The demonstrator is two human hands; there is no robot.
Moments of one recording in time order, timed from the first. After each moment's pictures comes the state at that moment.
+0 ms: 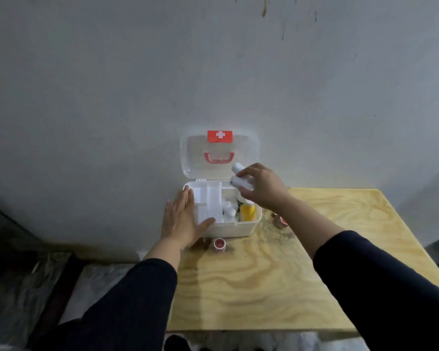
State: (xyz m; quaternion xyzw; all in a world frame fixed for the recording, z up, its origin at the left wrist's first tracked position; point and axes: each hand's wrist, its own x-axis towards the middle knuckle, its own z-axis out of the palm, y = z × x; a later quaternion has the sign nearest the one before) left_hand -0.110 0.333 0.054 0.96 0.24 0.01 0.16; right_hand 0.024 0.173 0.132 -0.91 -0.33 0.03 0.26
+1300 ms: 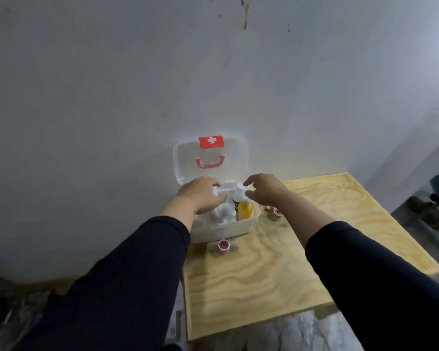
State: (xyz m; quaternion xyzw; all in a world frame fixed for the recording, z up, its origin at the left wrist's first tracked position) left_hand -0.066 0.350 0.139 0.97 0.06 -0.08 0.21; right_hand 0.000 0.177 0.148 -0.96 -0.18 0.12 0.16
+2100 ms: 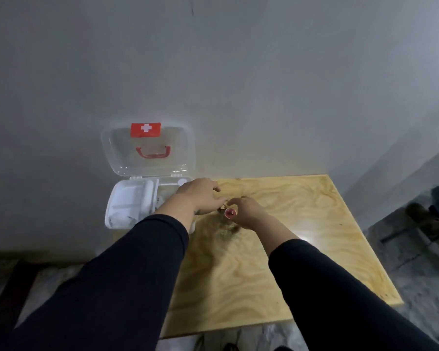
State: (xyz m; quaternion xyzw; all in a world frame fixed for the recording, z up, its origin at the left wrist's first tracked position) left_hand 0.028 0.208 0.112 0.97 0.08 -0.15 0.19; right_hand 0.080 0.065 0.057 -0.94 -0.23 0.23 0.13
